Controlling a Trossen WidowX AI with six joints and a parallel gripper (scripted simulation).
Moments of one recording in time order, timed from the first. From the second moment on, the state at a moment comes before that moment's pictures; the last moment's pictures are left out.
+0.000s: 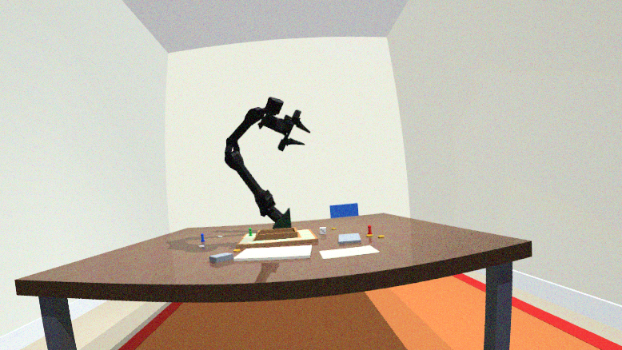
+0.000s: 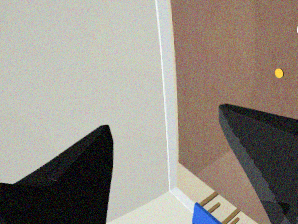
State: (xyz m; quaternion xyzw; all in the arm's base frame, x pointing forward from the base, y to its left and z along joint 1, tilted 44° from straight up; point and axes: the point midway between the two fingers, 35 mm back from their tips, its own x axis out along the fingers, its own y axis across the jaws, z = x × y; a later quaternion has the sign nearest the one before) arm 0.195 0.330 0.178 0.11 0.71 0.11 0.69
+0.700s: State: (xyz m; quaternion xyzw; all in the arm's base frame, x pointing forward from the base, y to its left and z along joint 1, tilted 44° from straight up) arm 0.223 0.154 -0.104 -0.19 0.66 -0.31 0.66
